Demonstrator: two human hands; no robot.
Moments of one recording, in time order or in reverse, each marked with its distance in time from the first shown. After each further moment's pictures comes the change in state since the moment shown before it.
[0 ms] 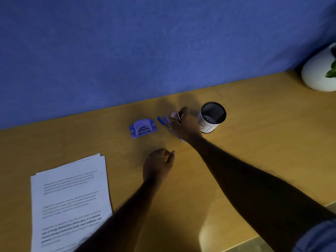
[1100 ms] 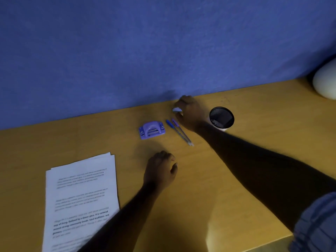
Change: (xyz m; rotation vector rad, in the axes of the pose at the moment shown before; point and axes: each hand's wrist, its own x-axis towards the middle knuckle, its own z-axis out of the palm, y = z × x) left_hand -0.008 -0.021 -0.016 0.278 -0.045 0.291; right_hand 0.041 -0.033 -0.026 -0.429 -0.026 -0.527
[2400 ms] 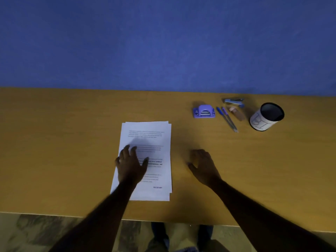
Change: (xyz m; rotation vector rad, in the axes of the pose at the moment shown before) left_hand -0.214 -0.163 -0.060 0.095 0.194 -0.691; right_hand -0.212 -0.187 0.064 0.285 -0.384 0.192
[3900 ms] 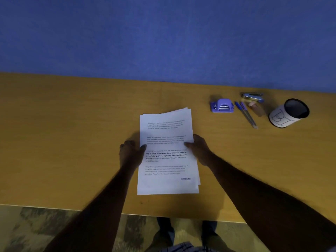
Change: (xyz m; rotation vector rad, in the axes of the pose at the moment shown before) left_hand 0.045 -0.052 -0.024 -0.470 -0.107 -0.344; right_hand 0.071 -0.090 0.034 0.844 -0.093 0.434
